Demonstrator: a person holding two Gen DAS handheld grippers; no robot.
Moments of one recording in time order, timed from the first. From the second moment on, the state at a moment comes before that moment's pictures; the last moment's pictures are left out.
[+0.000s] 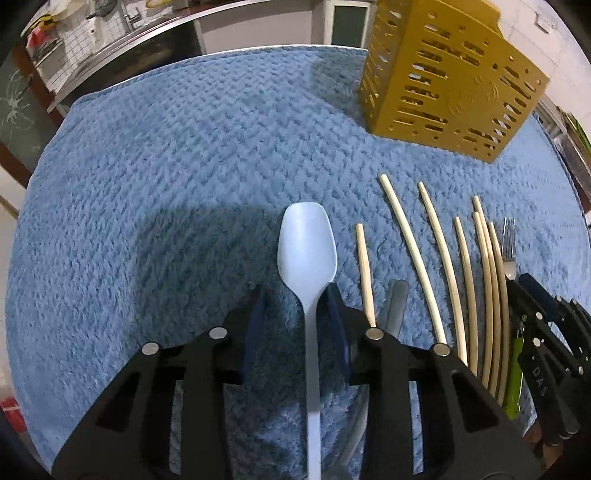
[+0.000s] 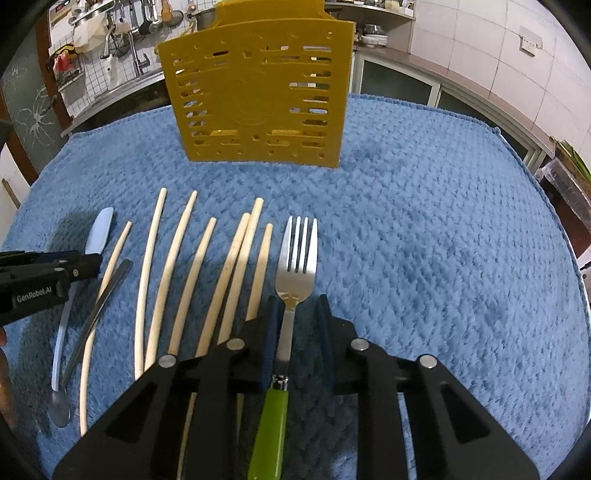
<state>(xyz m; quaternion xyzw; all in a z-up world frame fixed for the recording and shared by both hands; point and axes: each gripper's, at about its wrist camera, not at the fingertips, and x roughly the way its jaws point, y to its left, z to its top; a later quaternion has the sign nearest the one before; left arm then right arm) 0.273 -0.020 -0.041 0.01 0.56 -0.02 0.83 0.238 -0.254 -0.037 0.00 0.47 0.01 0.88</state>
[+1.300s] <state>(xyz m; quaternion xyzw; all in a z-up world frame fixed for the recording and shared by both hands) 0.235 -0.011 0.023 -0.04 0.40 -0.09 0.91 0.215 -0.291 0.006 0.09 0.33 0.06 0.94</state>
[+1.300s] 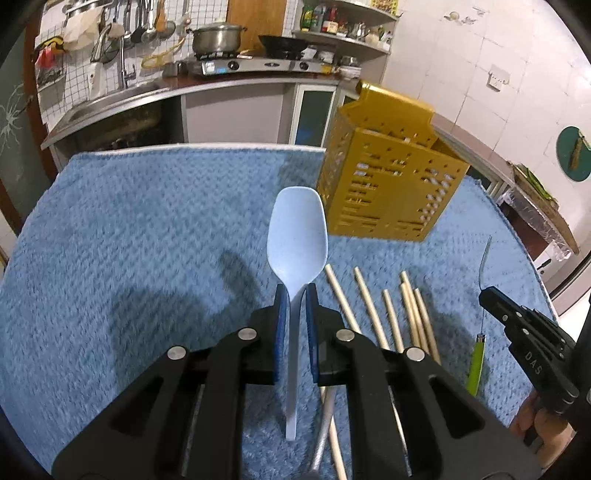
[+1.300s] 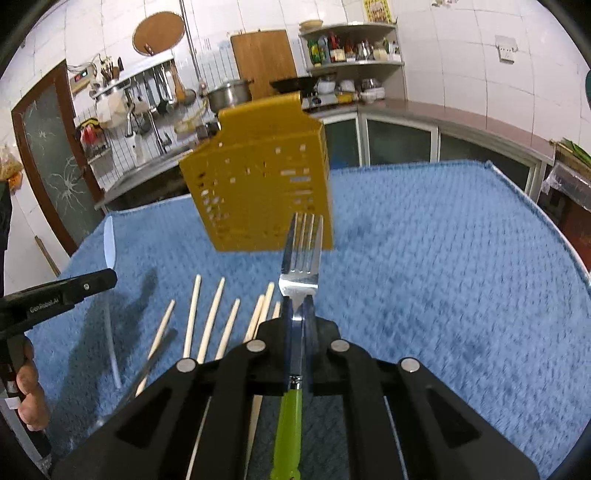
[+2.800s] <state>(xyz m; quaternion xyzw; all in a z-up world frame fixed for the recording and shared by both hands) 0.246 -0.005 0.039 -0.05 0.38 -0.10 0.92 0.271 -0.295 -0.026 0.06 0.41 0.04 0.91</state>
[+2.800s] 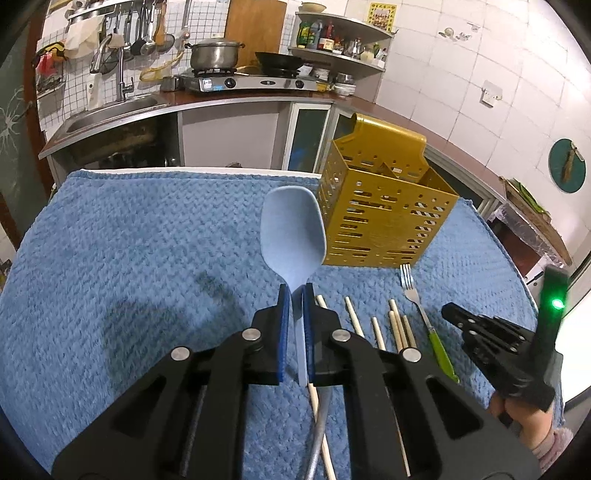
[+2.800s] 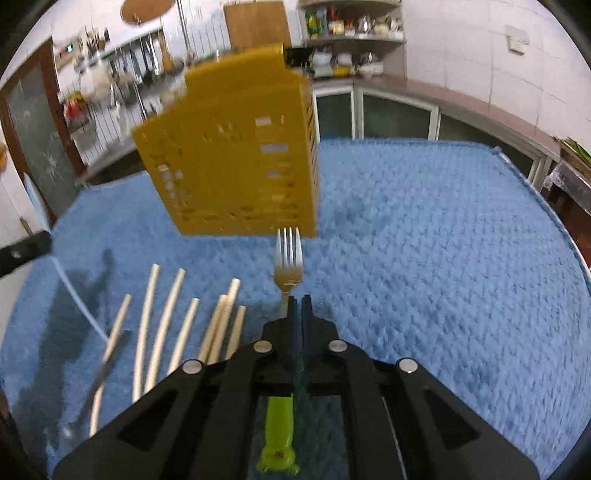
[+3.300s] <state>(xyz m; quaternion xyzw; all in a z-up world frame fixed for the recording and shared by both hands) 0.259 -0.008 0.032 -0.04 0.39 -0.10 0.91 0.320 -0.271 -0.038 0.01 0.50 0.05 0.87</state>
